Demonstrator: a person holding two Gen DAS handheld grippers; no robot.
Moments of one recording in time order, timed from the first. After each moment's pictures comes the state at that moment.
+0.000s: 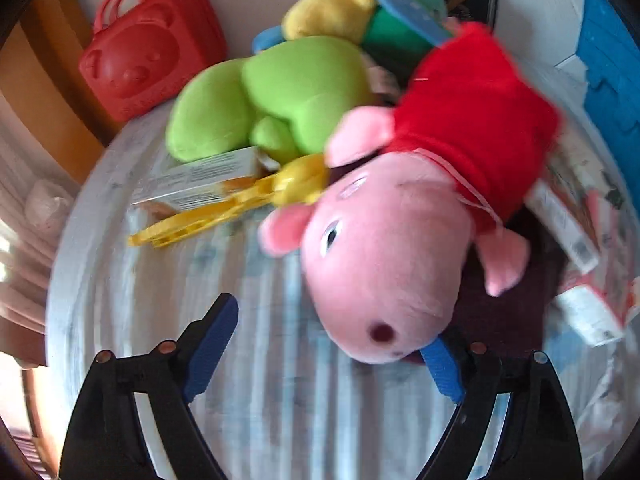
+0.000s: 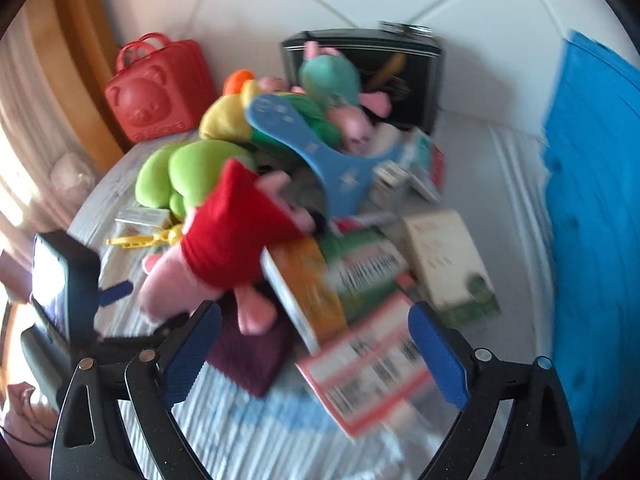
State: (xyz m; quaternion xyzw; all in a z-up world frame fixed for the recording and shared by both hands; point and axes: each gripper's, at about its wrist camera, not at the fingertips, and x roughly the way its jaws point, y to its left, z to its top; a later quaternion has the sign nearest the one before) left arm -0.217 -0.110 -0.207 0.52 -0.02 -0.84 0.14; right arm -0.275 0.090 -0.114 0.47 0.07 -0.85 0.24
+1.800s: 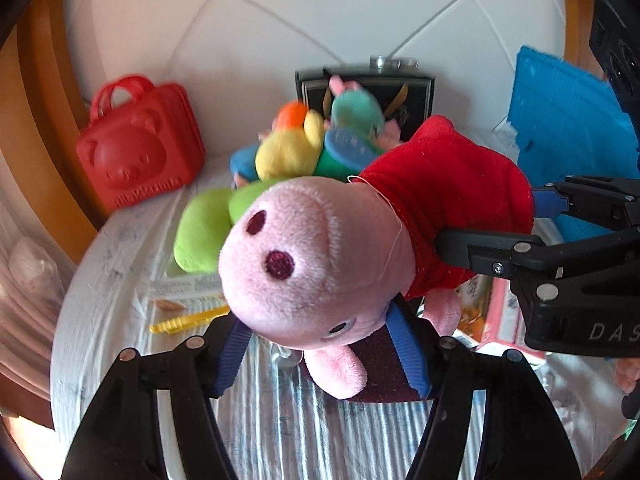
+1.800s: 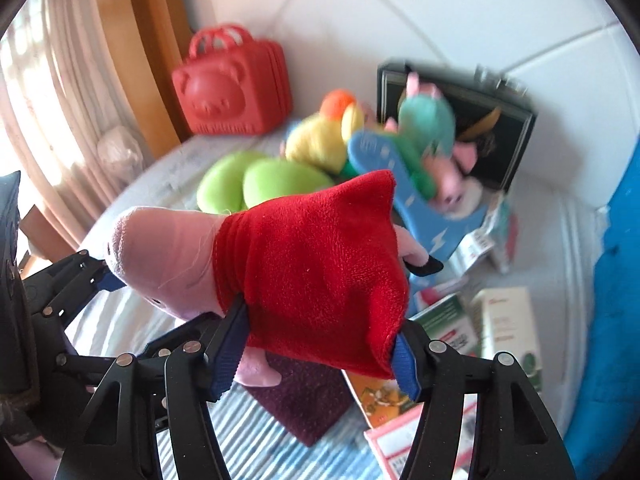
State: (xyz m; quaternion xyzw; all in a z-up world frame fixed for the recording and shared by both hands) left arm -0.196 -0.079 -0.092 0.39 -0.03 -0.92 0.05; right arm -0.263 0.034 -0.080 0.41 0.11 -0.85 0.33
